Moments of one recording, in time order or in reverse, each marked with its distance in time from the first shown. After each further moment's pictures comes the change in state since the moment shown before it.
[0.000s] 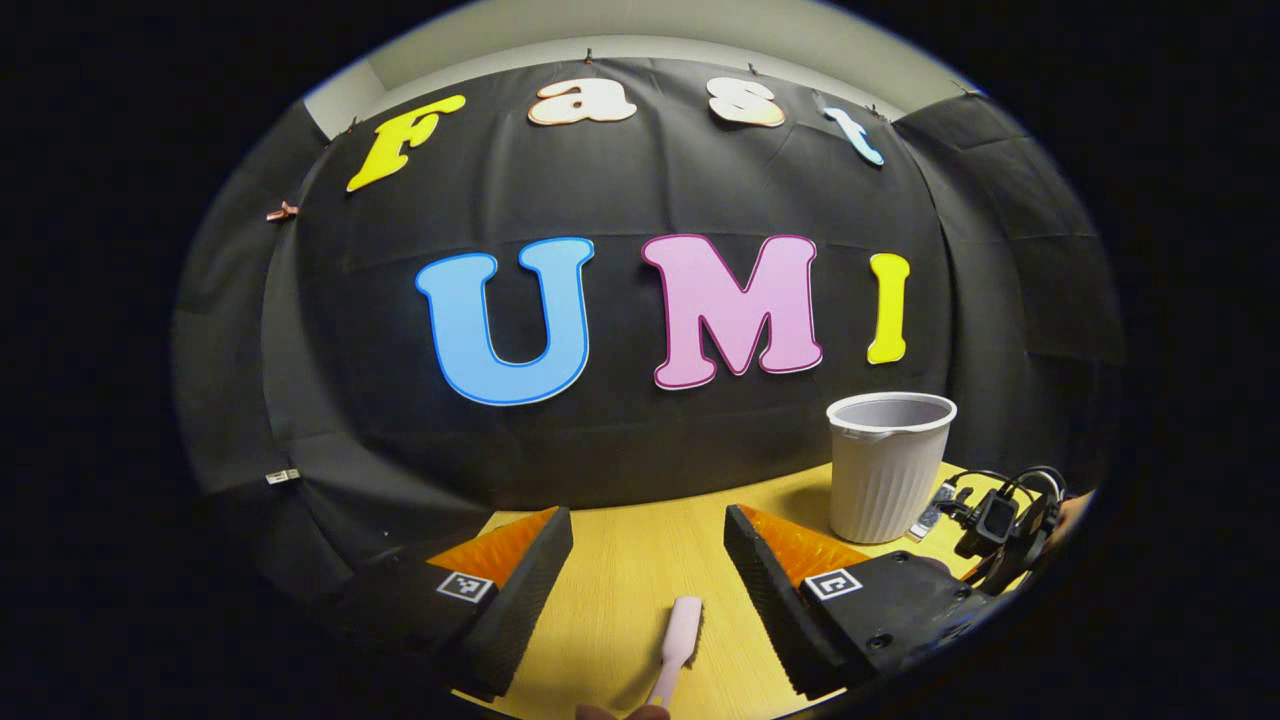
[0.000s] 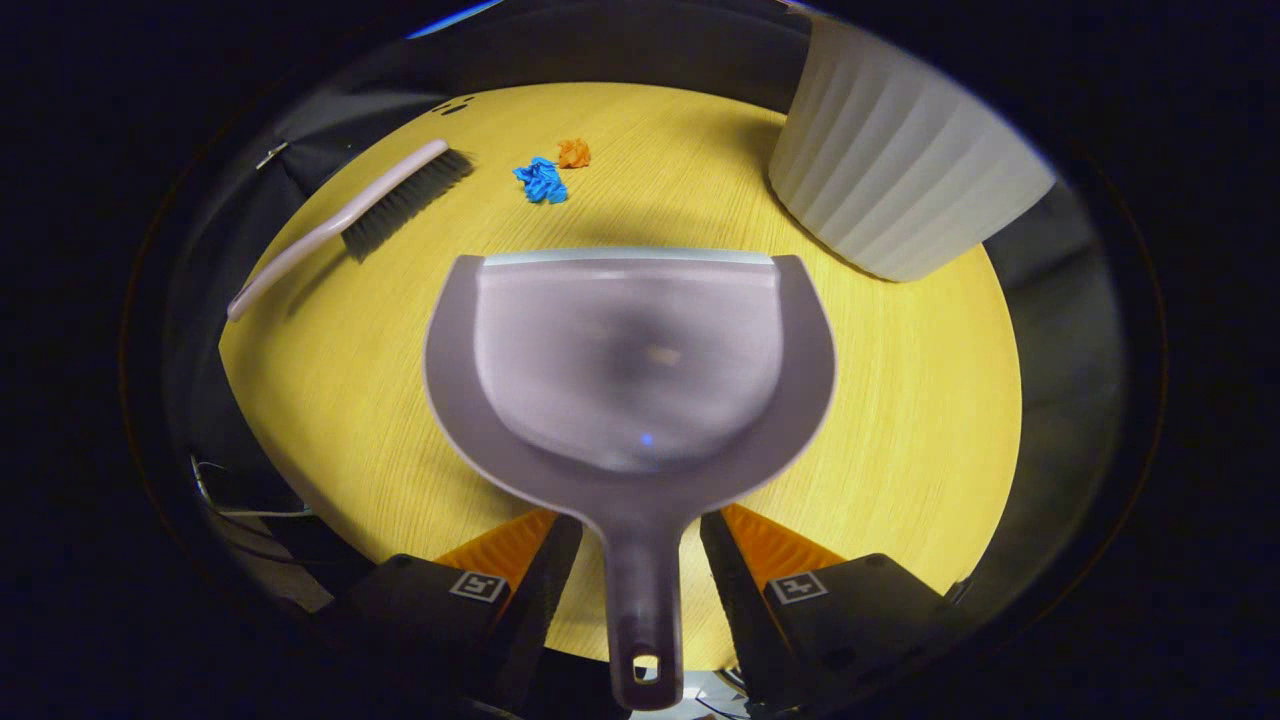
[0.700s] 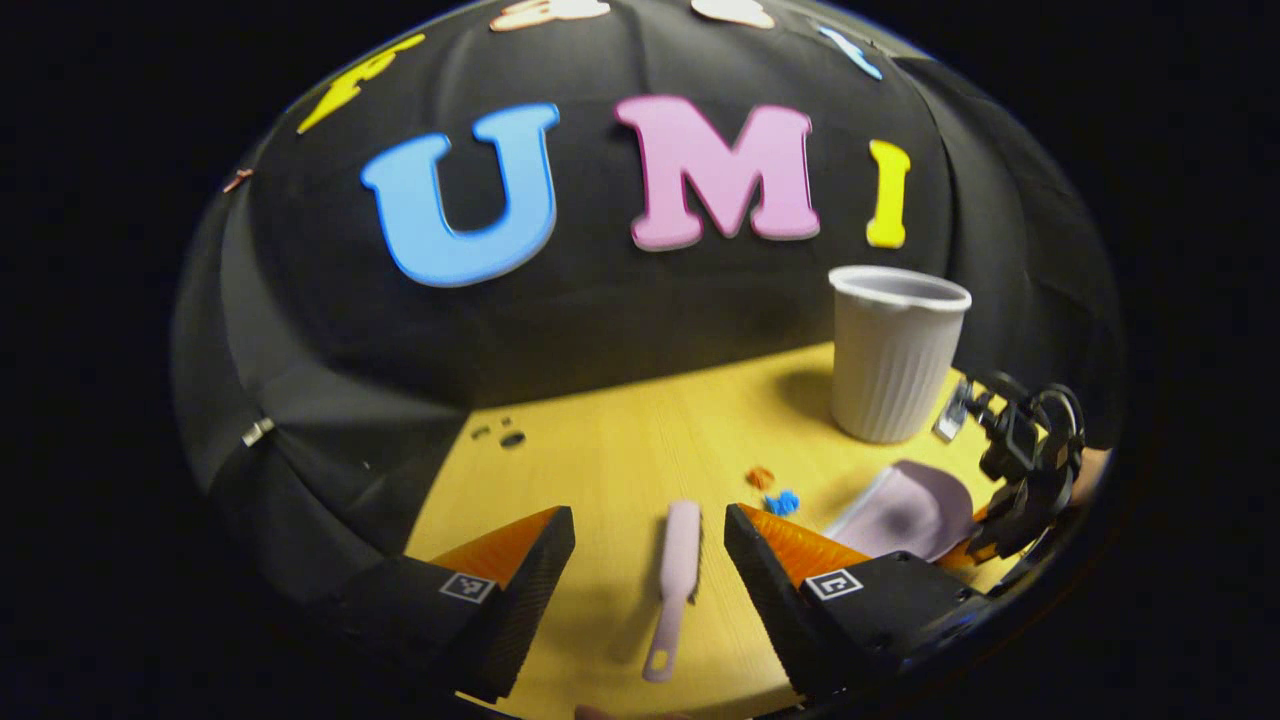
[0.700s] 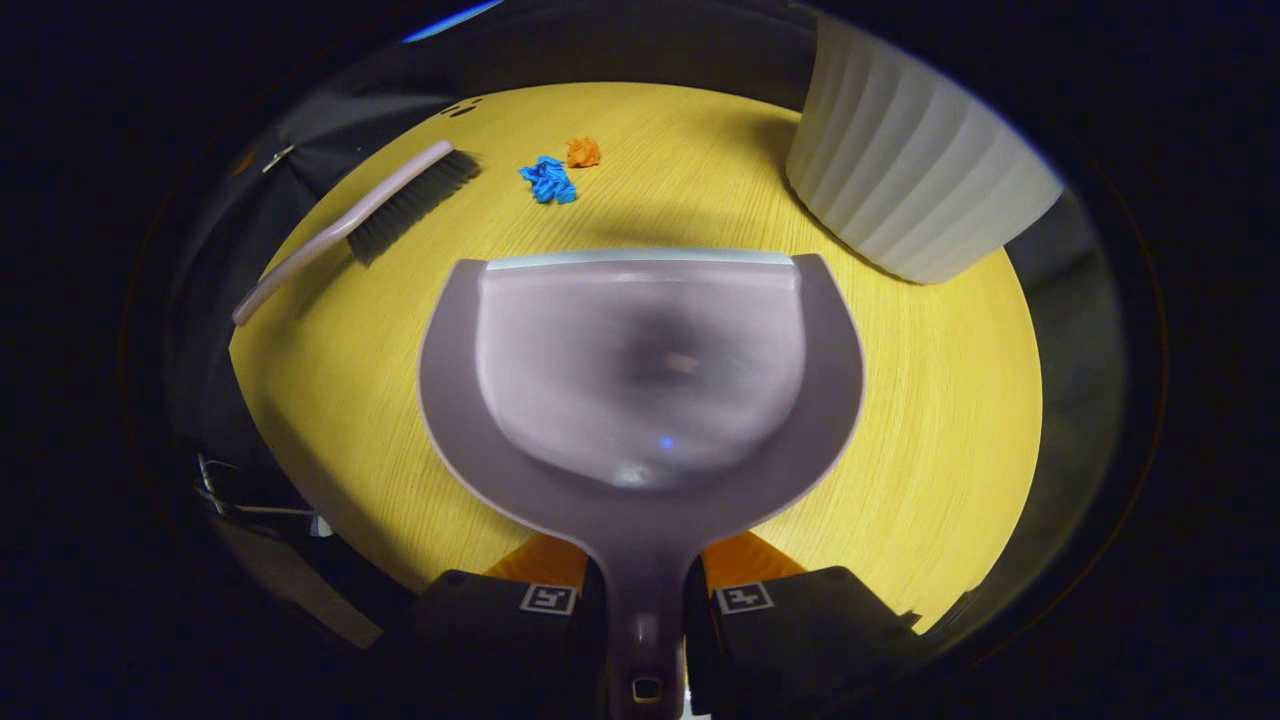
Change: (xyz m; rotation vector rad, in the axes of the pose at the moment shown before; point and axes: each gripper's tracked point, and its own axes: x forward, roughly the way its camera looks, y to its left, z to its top) left arm 0.020 -0.020 -0.144 0.066 0.520 -0.087; right arm -0.003 0.005 0.001 -0.045 -0.046 0.062
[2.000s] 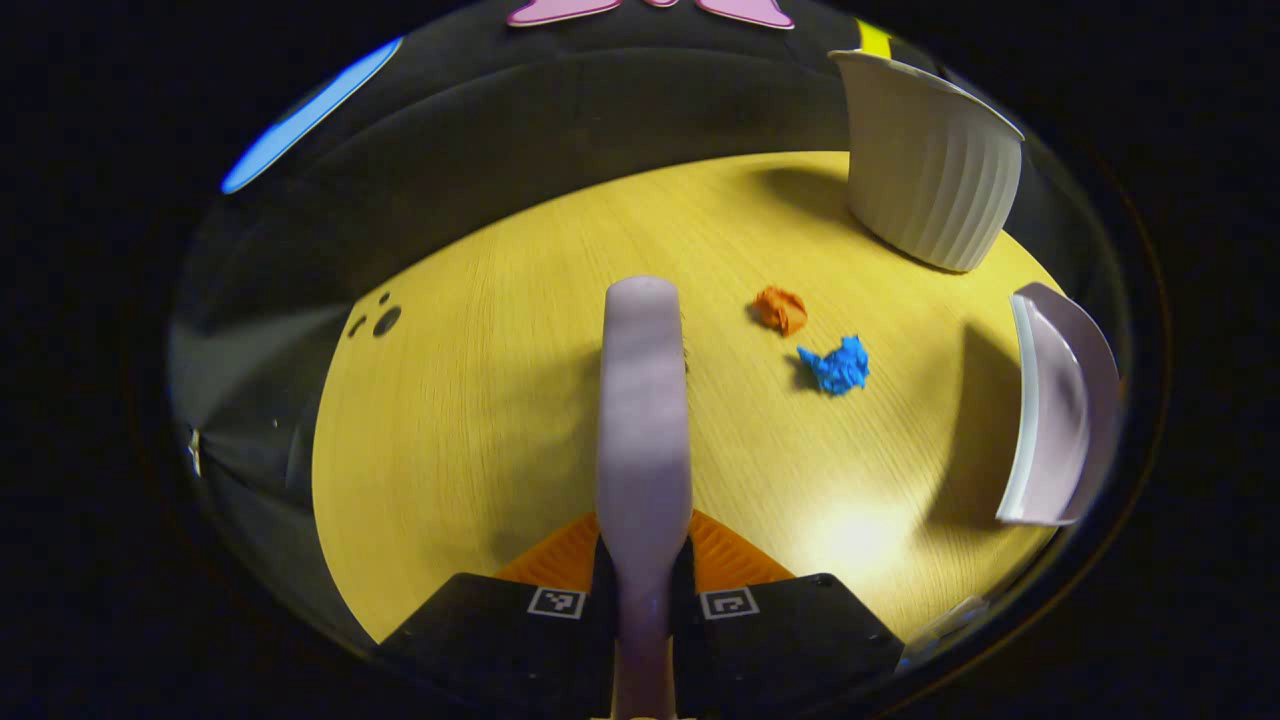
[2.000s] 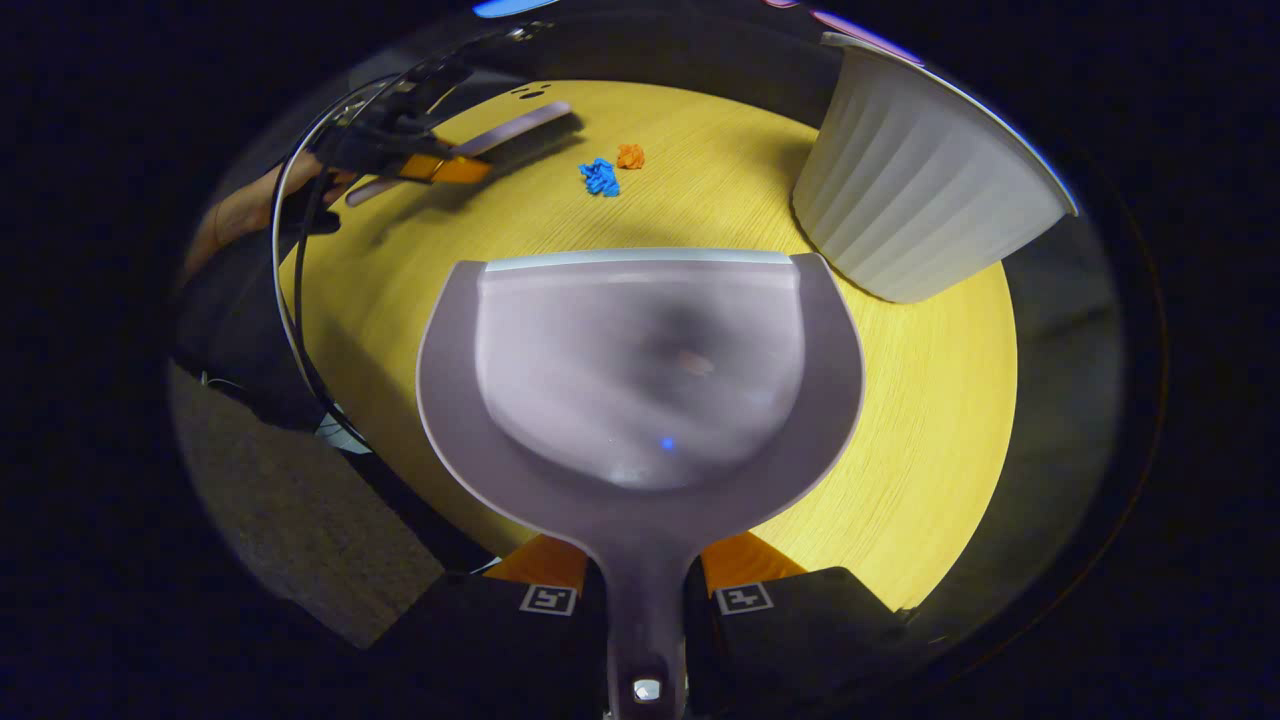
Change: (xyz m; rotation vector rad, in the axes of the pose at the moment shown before) left arm 0.172 -0.030 -0.057 0.172 0.351 -0.105; right arm -0.058 -0.022 -0.029 -0.151 0.074 0.059
